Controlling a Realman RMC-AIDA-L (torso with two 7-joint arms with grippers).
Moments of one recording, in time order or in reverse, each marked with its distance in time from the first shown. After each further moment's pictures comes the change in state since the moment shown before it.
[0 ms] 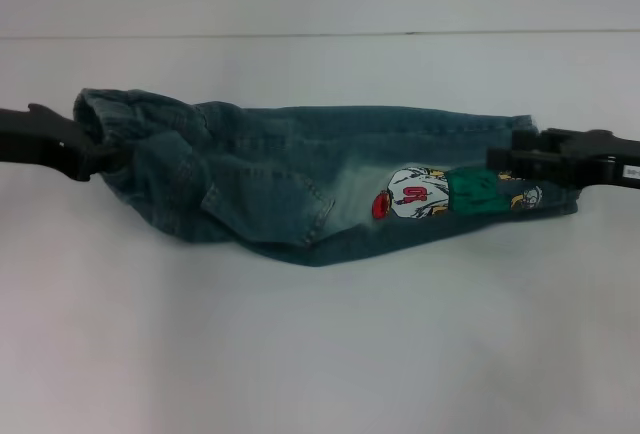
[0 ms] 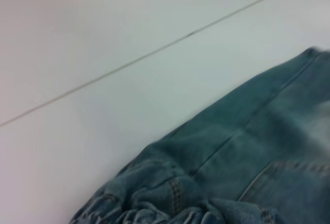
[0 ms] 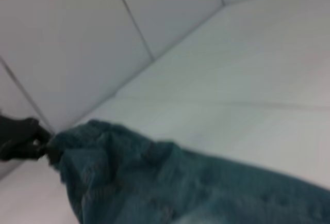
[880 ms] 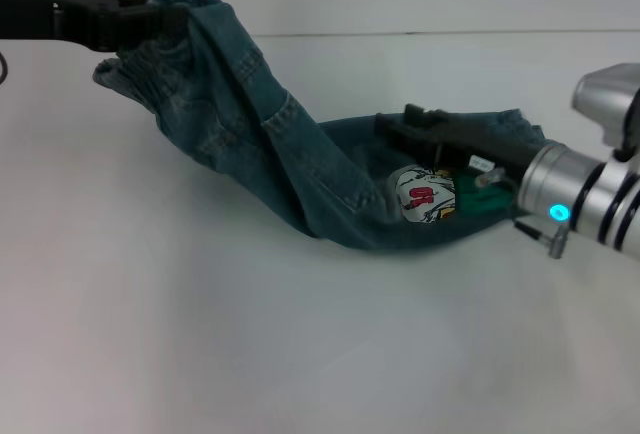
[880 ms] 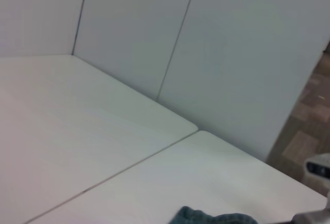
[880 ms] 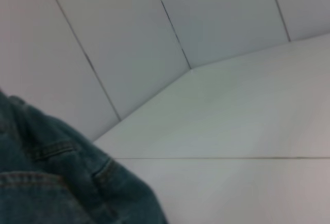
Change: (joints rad) left arm -0.097 0.068 -0.104 -0.016 -0.342 0.214 -0.106; right arm 0.155 0.082 -0.005 0.501 0.398 0.441 -0.499
